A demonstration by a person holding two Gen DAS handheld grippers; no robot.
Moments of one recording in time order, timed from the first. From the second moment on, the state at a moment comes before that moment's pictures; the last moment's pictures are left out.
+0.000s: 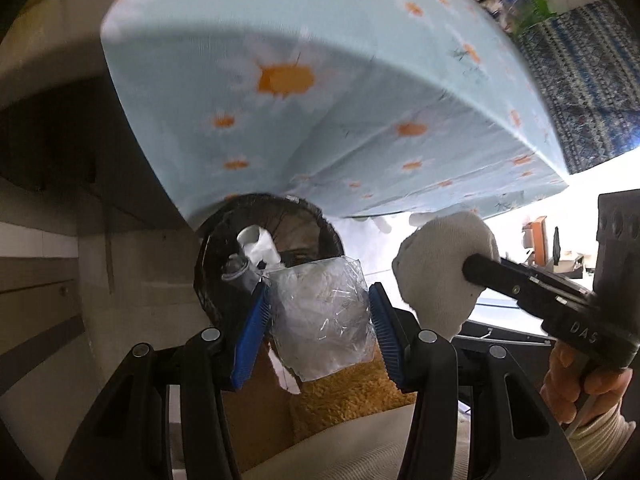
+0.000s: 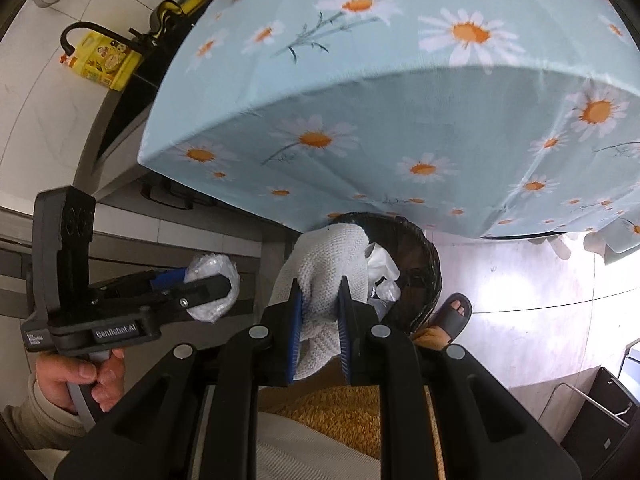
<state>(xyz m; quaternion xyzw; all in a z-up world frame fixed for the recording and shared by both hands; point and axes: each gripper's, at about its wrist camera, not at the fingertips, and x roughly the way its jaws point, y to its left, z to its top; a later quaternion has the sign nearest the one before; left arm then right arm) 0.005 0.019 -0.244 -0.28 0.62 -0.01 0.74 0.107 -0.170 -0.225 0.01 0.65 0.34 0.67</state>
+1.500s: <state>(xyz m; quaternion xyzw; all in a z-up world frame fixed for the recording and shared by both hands) -0.005 0.031 -0.186 -0.26 0.56 -0.01 0.78 0.107 -0.178 -0.150 0.03 0.58 0.33 0.74</state>
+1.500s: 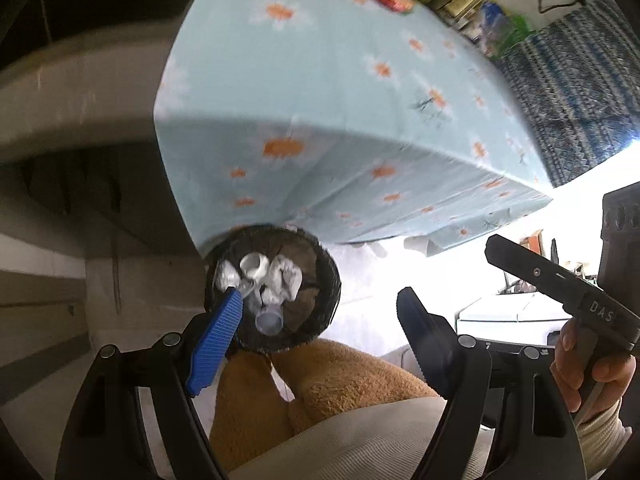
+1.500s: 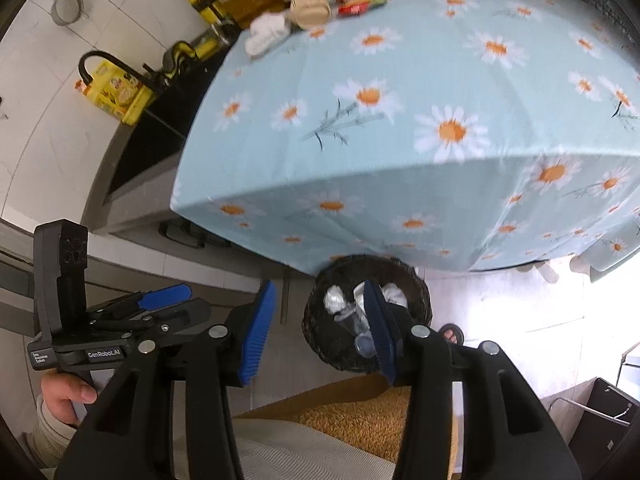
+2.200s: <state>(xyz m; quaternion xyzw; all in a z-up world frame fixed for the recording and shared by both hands) 0.031 0.047 -0.086 -0.20 0.49 -0.02 0.85 0.148 -0.185 -0.060 0.02 0.48 0.34 0.81</state>
